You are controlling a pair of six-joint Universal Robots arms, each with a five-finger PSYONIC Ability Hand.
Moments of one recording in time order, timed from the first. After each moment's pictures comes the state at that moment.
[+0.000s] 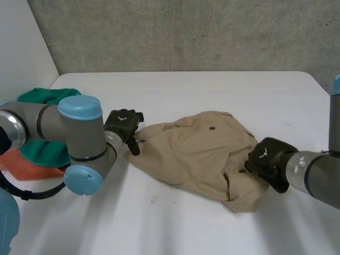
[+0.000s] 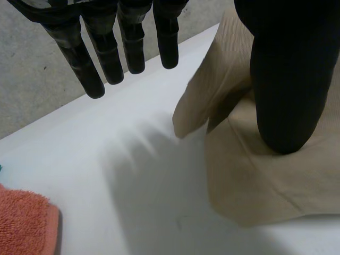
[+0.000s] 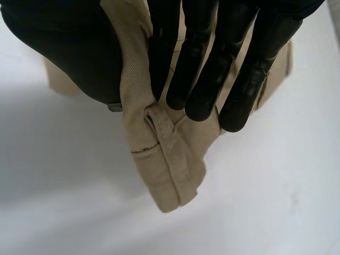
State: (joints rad) left arm 4.22 -2.35 -1.18 3.21 -1.62 3.33; right arm 1.90 -1.28 1.53 0.49 1.44 2.11; left_hand 0.35 0.35 0.35 0.35 0.18; right_hand 0.97 1.17 1.18 1.19 0.99
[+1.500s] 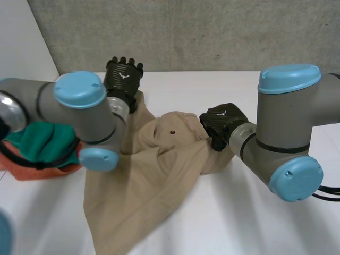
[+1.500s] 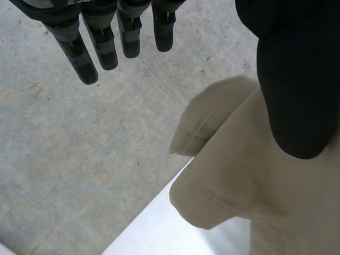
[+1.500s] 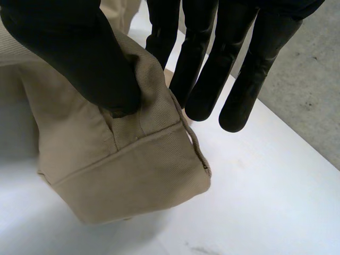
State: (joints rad) left arm 4.16 -2.27 -1.07 3.39 -1.76 3.62; right arm 2.14 -1.00 1.17 0.23 1.56 2.77; left_hand 0.19 0.20 0.21 0.20 0.05; right_hand 1.00 1.17 1.19 1.19 0.99
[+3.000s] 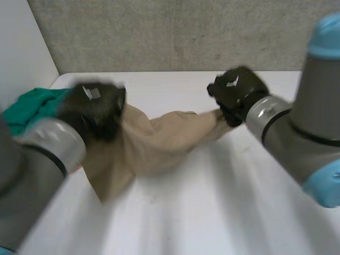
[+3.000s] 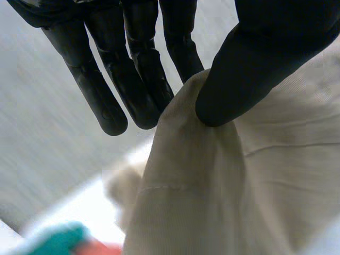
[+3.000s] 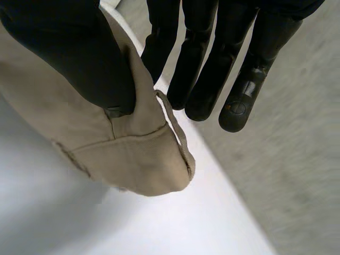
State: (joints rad) left arm 4.08 -1.63 -1.46 2.95 -1.76 3.38; right arm 2.15 -1.25 1.20 0.26 1.58 2.54; left_hand 1.14 1.19 1.19 1.19 0.99; right_hand 1.00 1.17 1.19 1.19 0.99
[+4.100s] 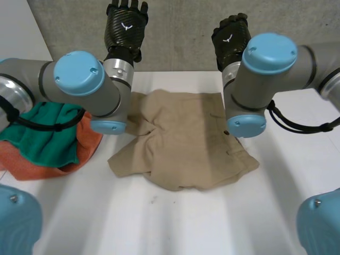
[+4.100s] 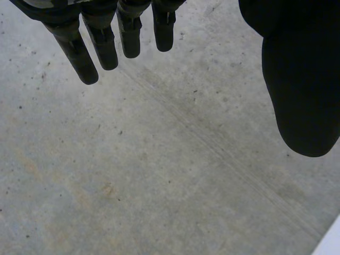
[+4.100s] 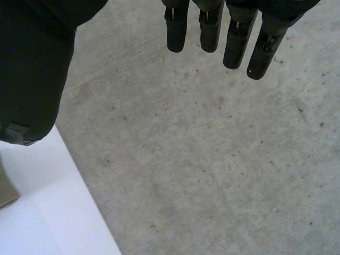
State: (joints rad) left arm 4.17 -2.42 -0.72 3.61 -1.67 3.68; right arm 2.14 -0.63 0.46 -0.05 1.81 2.32; left_hand 0.19 0.20 0.21 0.20 0.05; right_hand 0.20 0.22 0.22 0.23 0.06
